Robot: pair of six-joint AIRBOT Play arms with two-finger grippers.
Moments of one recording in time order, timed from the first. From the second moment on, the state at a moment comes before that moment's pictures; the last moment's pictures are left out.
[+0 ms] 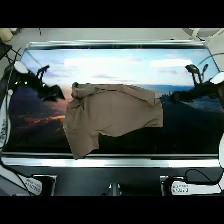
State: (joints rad) left arm 0.10 -1.77 1.70 1.17 -1.56 -1.46; right arm -0.30 -1.54 1.42 -1.16 1.28 0.95
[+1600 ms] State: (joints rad) left arm 0.12 -1.19 1.38 1.06 -1.14 -1.32; right arm -0.11 -1.44 1.44 -1.07 1.23 0.86
